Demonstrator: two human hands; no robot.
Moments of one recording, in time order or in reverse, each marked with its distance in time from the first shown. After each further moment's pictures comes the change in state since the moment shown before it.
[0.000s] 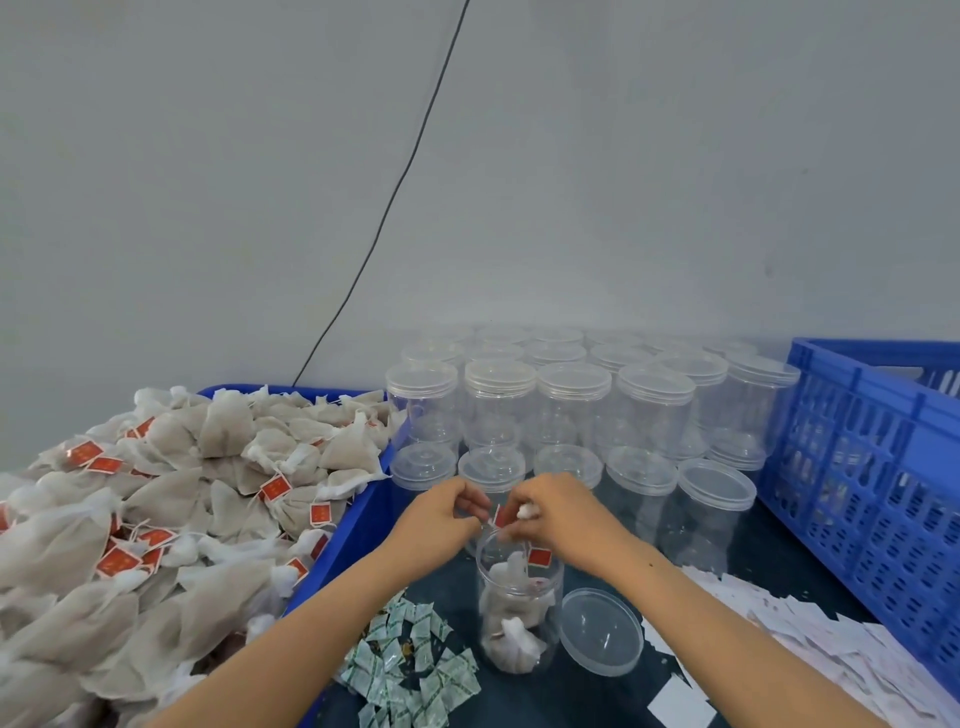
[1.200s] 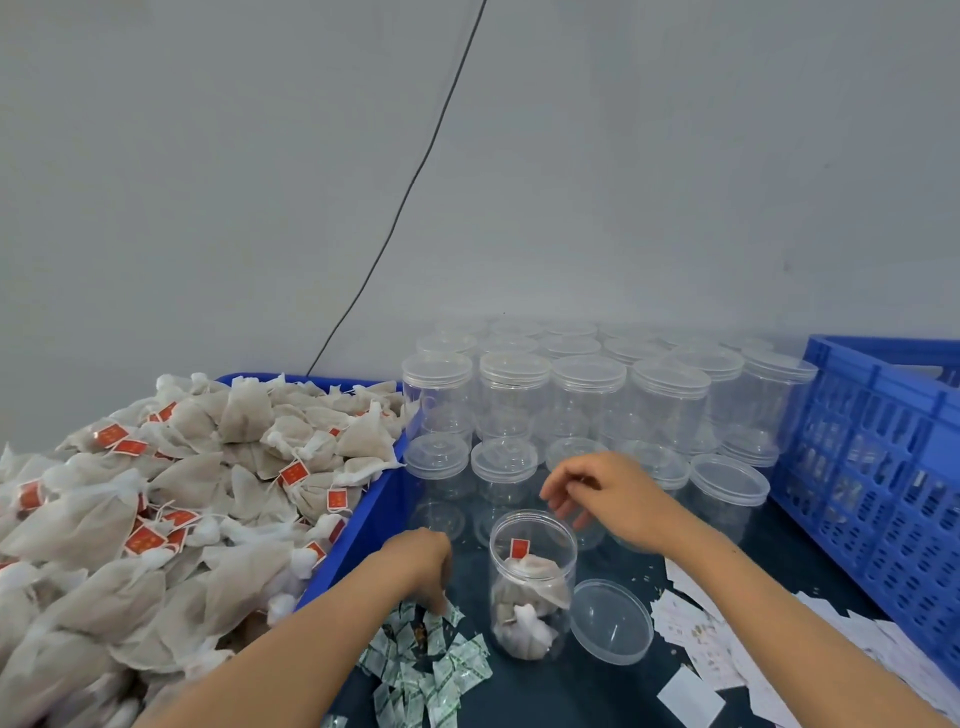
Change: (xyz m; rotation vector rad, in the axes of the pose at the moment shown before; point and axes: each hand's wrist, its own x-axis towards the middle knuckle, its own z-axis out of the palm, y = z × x) left_hand -0.004 -0.033 0.000 0.787 -0.446 -0.260; right_hand -0.013 0.021 -0.025 0.329 -0.004 0.030
